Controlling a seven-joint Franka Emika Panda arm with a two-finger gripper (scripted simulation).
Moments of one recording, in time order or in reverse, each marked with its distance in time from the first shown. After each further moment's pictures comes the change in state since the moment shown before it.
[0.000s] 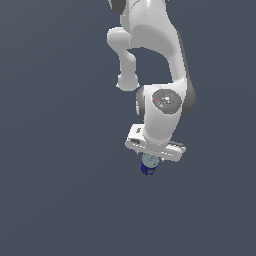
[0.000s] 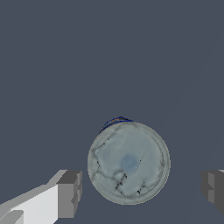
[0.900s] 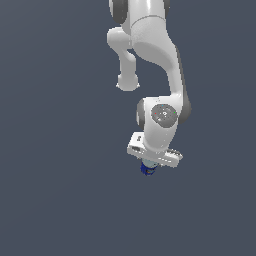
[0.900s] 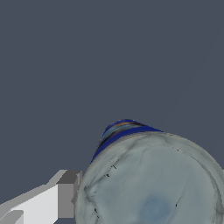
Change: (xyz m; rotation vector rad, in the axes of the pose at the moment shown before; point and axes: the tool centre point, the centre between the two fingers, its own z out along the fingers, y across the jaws) arm 0.001 -0.005 0.046 0.001 0.002 0.018
